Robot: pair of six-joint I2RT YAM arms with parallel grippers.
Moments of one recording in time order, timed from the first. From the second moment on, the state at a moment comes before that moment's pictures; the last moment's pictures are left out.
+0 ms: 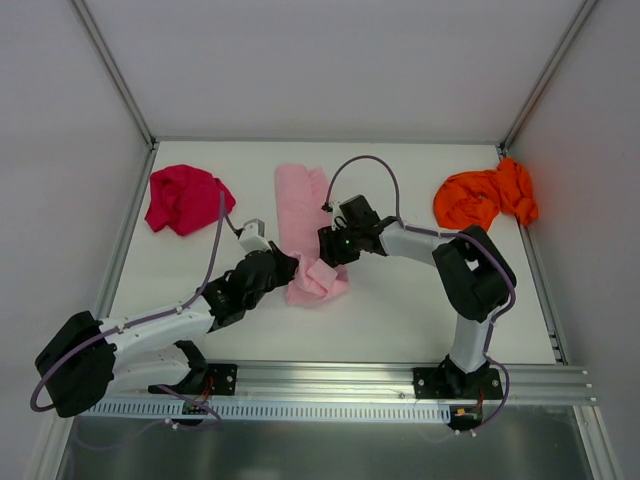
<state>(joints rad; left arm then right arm) -0.86 1.07 0.46 0.13 -0.43 -0.91 0.66 1.87 1.12 -0.21 -0.37 0.28</state>
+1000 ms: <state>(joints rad) -0.72 1.27 0.58 0.17 -0.35 -0.88 0.68 1.43 0.82 0.04 0.07 0.22</state>
